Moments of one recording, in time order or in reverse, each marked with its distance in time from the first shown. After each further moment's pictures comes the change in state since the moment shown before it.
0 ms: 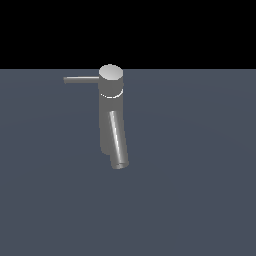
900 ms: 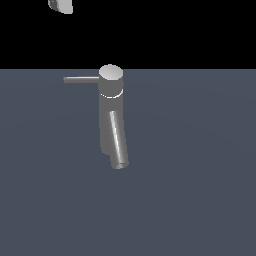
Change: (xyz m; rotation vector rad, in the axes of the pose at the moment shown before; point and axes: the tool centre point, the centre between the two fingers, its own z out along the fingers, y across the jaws) arm 0.026 -0.051 0.082 0.155 0.125 0.419
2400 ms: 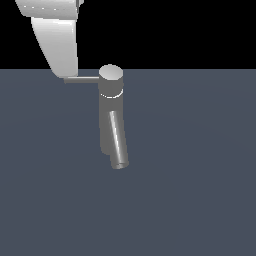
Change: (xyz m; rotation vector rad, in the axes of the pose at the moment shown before) arm 0.046 -0.074 0.106 0.211 0.167 0.547
